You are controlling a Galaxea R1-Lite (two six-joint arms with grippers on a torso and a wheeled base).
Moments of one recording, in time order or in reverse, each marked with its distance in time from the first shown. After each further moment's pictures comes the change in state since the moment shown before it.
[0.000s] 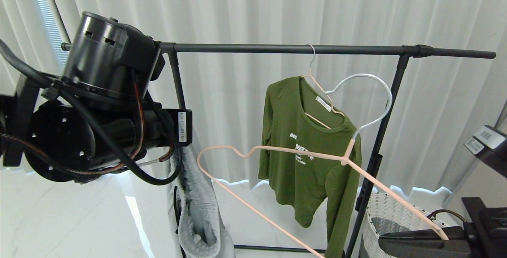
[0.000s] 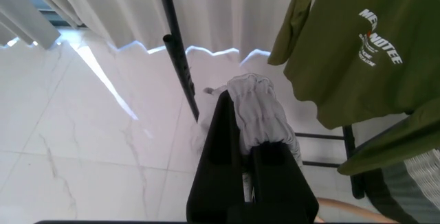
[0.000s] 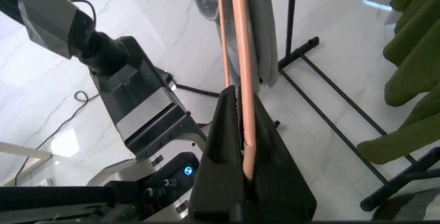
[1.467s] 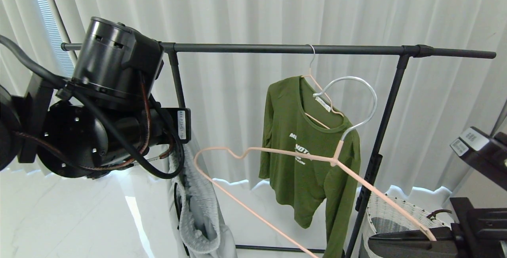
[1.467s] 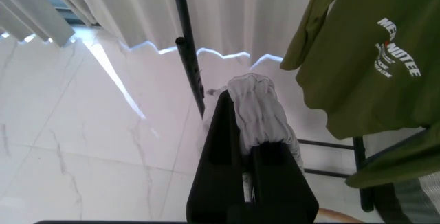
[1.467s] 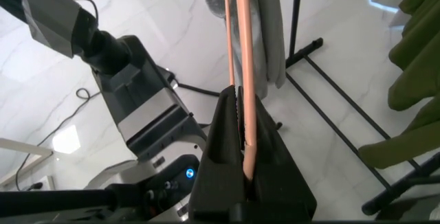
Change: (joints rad) left arm 0.024 0.017 0.003 -0.021 0.034 -0.001; right arm 0.016 0.034 -0.004 -0.034 0.000 -0.003
